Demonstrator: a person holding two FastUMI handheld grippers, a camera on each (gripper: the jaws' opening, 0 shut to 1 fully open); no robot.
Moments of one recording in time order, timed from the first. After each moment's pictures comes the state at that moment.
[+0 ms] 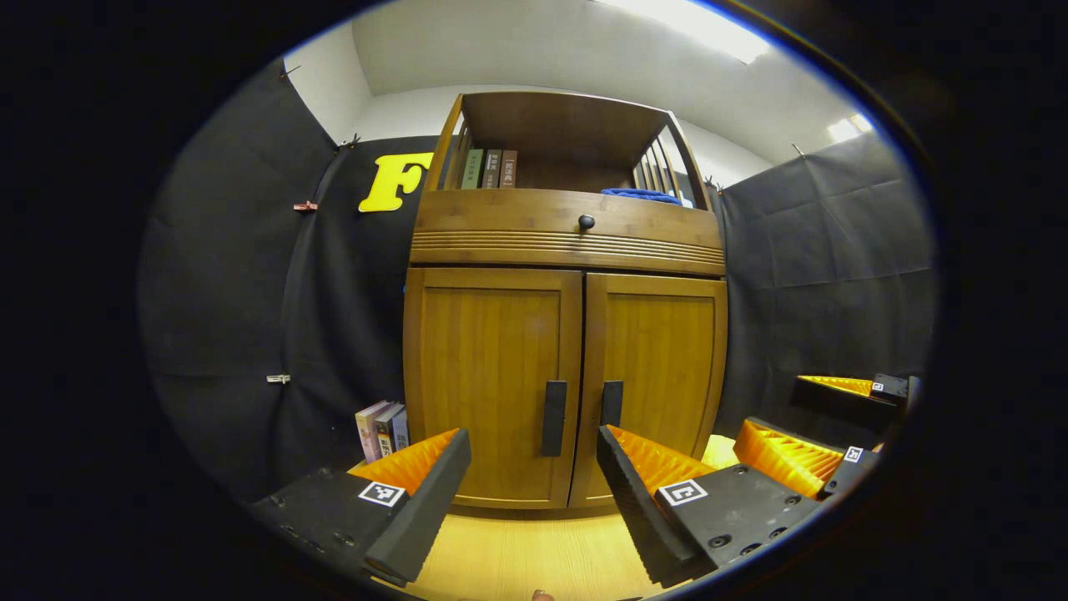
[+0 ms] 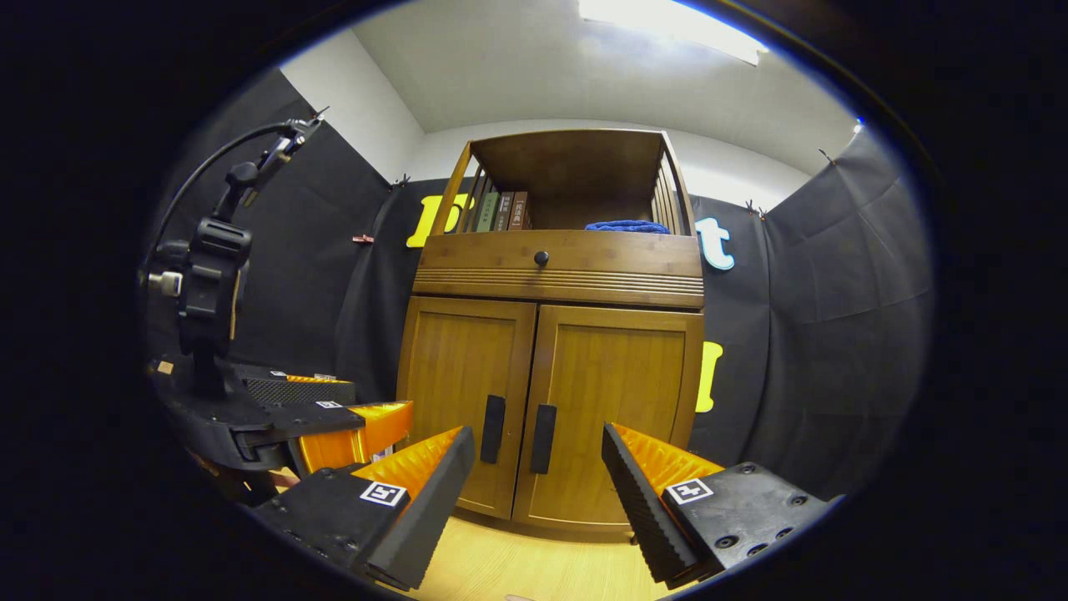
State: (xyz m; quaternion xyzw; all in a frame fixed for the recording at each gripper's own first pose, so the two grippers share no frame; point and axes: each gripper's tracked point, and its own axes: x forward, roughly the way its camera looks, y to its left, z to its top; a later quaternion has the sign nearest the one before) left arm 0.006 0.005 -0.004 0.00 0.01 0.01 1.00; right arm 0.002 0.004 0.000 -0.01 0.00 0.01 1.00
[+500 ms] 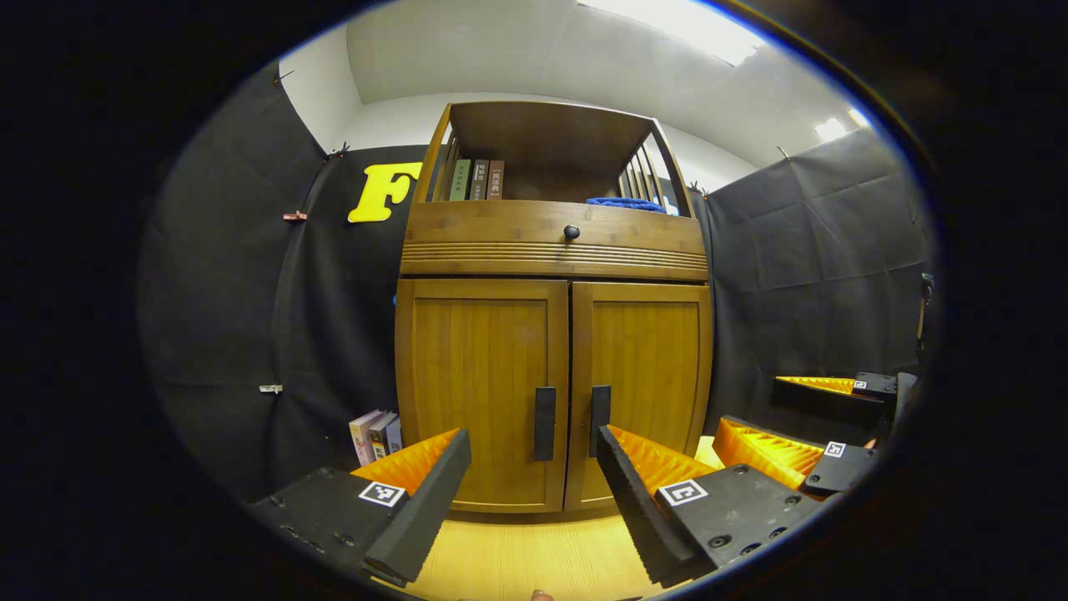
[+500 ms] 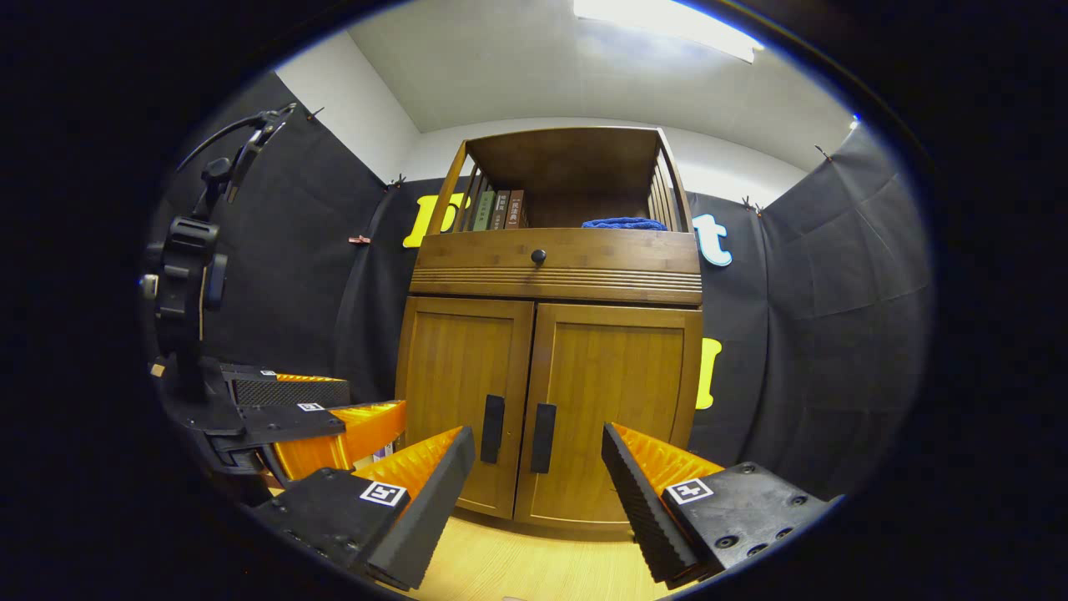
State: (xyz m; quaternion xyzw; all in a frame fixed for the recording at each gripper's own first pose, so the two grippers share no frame) left arm -0.005 0.006 0.000 0.01 0.00 0.00 1.00; right arm 0.005 0.003 0.000 0.00 0.00 0.00 1.00
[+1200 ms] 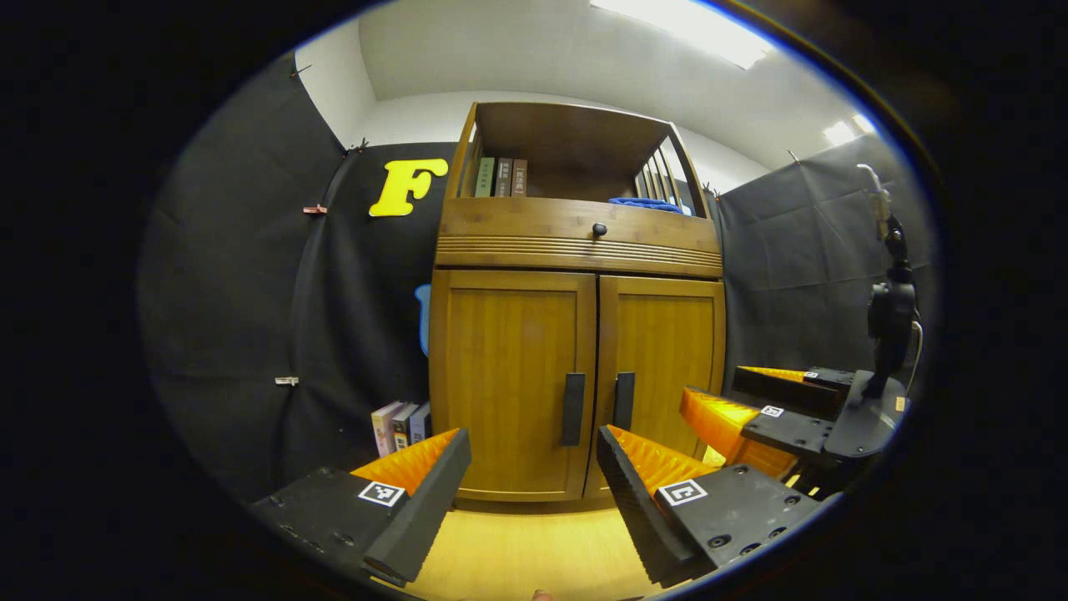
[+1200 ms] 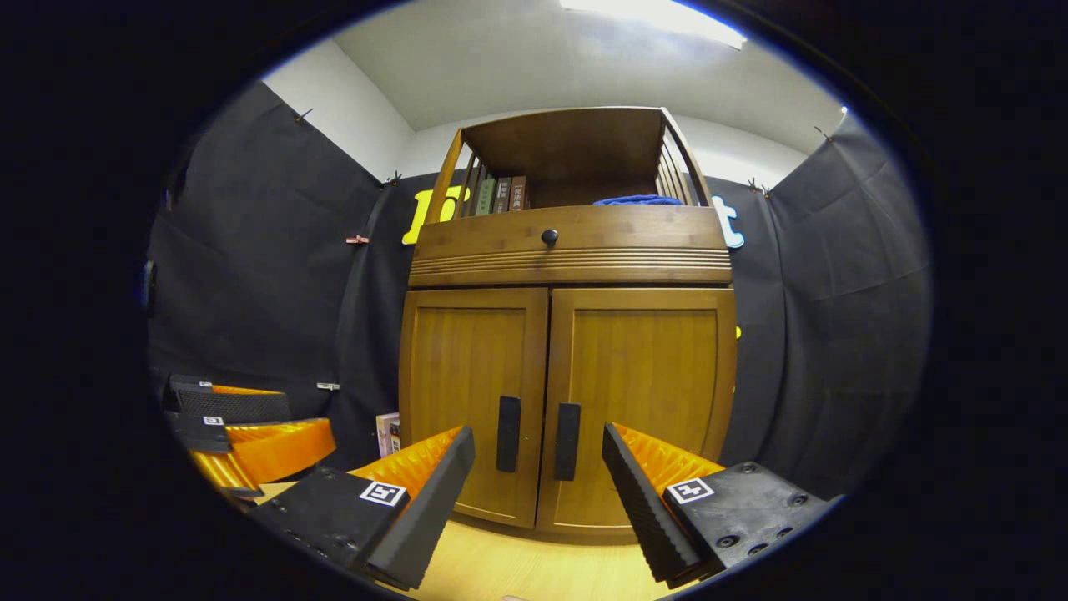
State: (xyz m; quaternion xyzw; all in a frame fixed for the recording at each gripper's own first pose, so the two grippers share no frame) left arm -0.038 0.054 -0.010 0.01 0.00 0.02 1.00; right arm 0.064 0.029 -0.023 0.03 0.01 0.01 1.00
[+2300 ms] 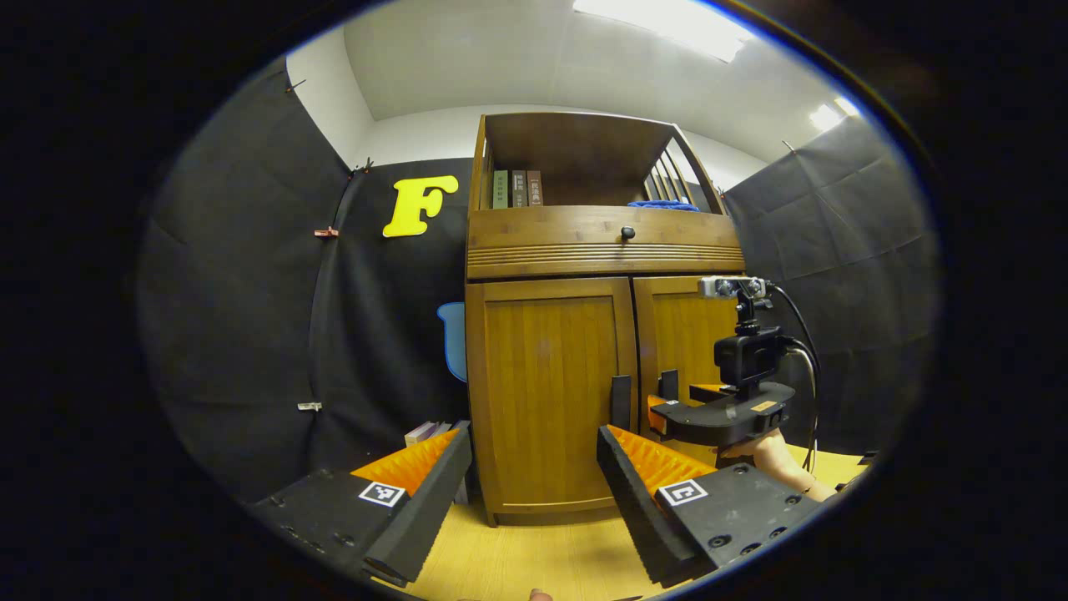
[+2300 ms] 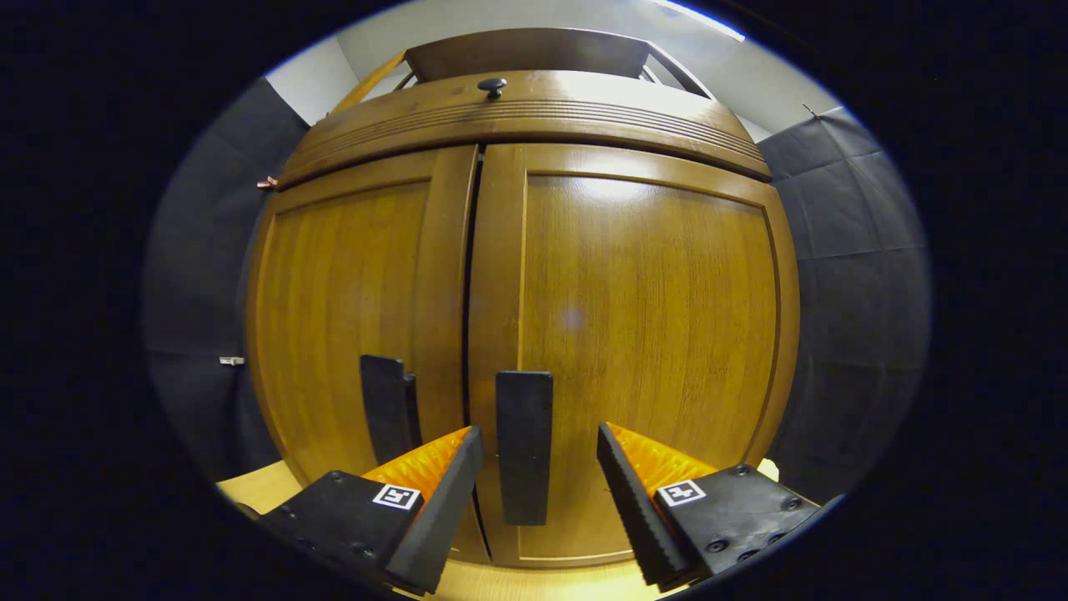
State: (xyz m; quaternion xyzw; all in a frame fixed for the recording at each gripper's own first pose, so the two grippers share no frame) left arm -0.030 0.105 -0.017 0.04 -0.03 0.04 1.00; right arm 0.238 -0.024 -0.147 0.00 0.08 -0.11 0.99
